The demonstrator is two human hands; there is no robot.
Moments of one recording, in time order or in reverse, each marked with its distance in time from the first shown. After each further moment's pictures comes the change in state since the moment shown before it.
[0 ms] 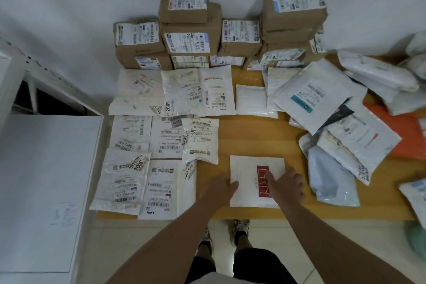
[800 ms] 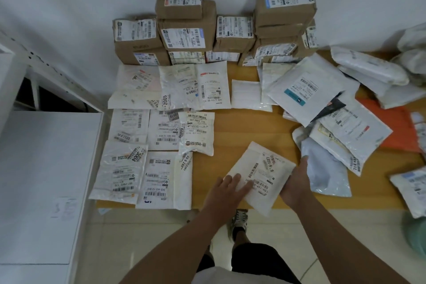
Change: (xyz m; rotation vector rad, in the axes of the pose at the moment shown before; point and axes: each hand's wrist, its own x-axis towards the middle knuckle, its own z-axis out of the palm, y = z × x) left_hand -0.030 -0.015 0.052 0.799 0.206 0.677; right_hand 0.005 0.037 -0.038 1.389 -0.682 0.146
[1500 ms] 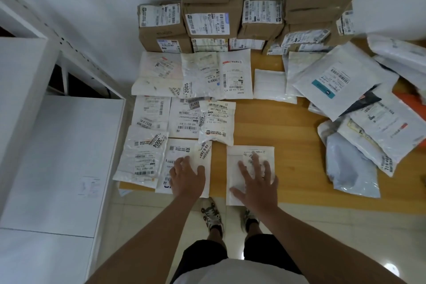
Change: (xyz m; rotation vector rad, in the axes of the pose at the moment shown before) left_hand -0.060 -0.082 -0.010 -0.536 0.141 -1.134; right_hand 0.008 0.131 0.046 -1.983 0.131 -0.841
